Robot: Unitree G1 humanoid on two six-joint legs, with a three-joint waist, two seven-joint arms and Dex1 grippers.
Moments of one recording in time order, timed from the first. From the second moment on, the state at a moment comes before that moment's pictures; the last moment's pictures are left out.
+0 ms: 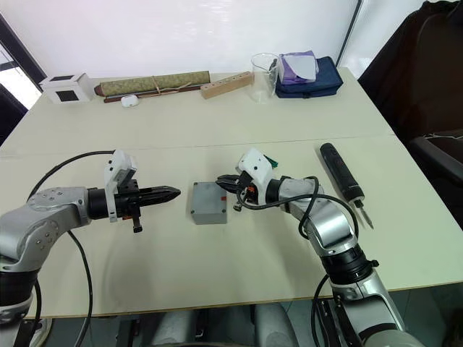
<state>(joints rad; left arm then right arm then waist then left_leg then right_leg) -0.29 0.77 0.10 -0.36 -0.68 0.82 -0.89 -0.50 -0.41 0.22 -0.21 0.28 0.60 0.76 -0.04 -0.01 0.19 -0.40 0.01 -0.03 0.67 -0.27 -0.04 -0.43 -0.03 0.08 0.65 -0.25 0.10</state>
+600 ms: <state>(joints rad) -0.29 0.76 0.09 -0.36 -0.68 0.82 -0.88 -0.51 -0.43 0.22 -0.17 0.27 0.58 0.76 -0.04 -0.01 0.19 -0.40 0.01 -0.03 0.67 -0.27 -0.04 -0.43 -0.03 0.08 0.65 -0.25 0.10</state>
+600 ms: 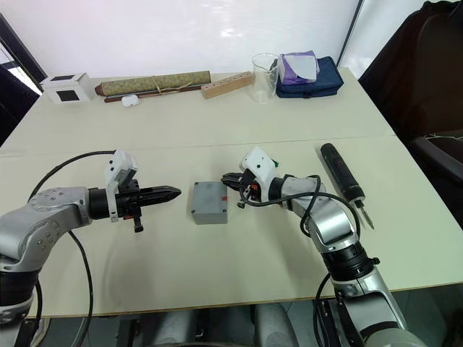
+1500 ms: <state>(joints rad) -0.29 0.74 0.09 -0.36 -0.66 0.81 -0.87 -0.51 -0.45 0.22 -0.16 0.24 0.57 0.79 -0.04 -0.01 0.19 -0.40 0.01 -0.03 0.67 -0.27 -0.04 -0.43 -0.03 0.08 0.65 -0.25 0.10</state>
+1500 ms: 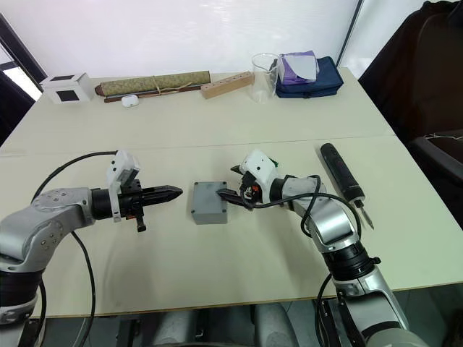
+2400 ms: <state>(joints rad) -0.53 0.65 -0.14 -0.43 -0.65 0.72 -1.02 -0.98 -1.15 0.41 0.40 0.31 1.27 1.14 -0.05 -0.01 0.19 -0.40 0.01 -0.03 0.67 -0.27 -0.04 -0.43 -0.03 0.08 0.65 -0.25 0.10</state>
